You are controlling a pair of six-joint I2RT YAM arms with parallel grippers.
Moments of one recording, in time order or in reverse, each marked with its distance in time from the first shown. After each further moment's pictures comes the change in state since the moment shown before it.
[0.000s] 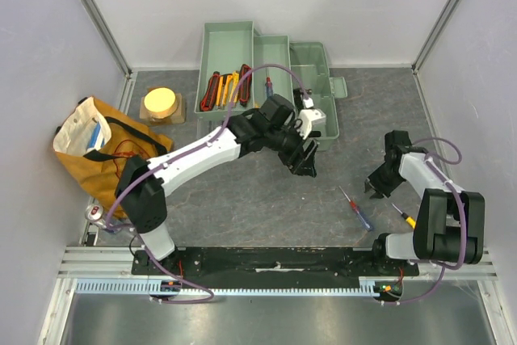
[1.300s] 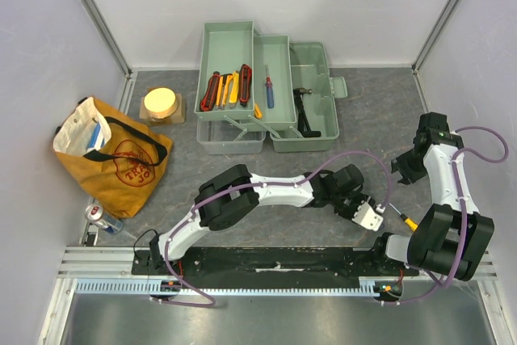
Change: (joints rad) left arm -0.377 0.590 0.151 0.463 -0.104 0.972; right arm -0.204 -0.092 0.270 -0.231 0.124 0.039
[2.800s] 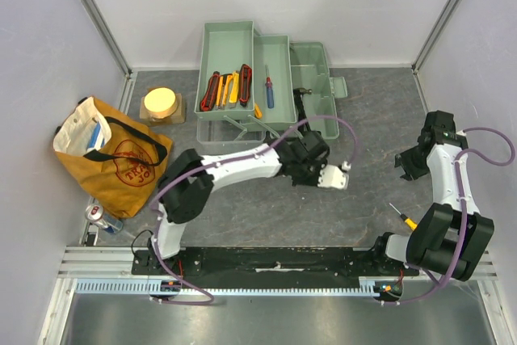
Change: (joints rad) left arm 0.161 -0.264 -0.099 -0.503 -0.221 -0.085; right arm -0.037 0.000 0.011 0.042 -0.018 0.041
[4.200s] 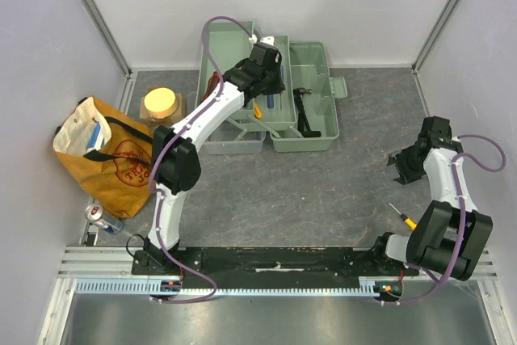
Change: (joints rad) left arm 0.480 0.110 0.540 0.008 -0.303 -1.332; right arm -0.004 0.003 -0.080 0.103 -0.089 0.047
